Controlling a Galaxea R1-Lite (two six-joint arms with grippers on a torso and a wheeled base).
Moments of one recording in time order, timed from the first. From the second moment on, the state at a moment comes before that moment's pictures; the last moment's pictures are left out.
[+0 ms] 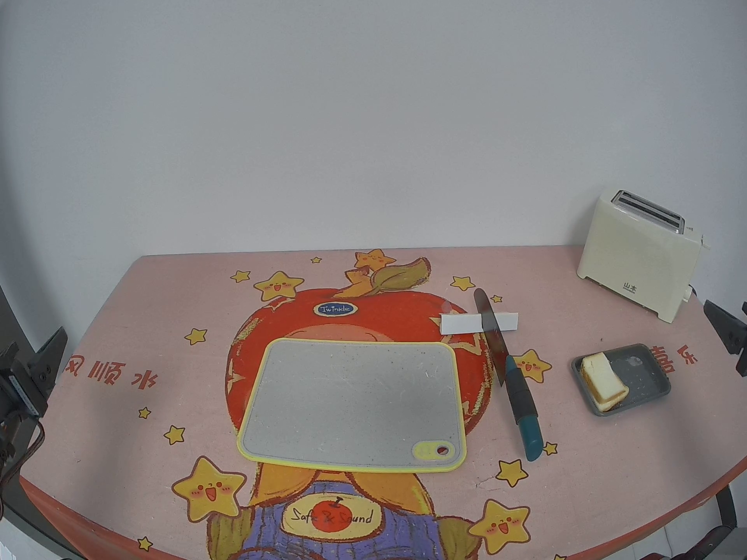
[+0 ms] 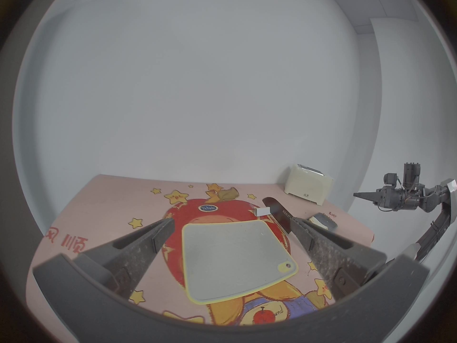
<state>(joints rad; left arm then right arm) -0.15 0.78 -0.29 -0.39 0.17 -0.17 0.07 0.83 -0.46 -0.18 -0.11 0.10</state>
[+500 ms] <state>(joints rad) -0.14 0.36 -0.07 -0.26 0.17 -0.15 0.03 0.48 -0.17 -0.17 -0.15 0.09</state>
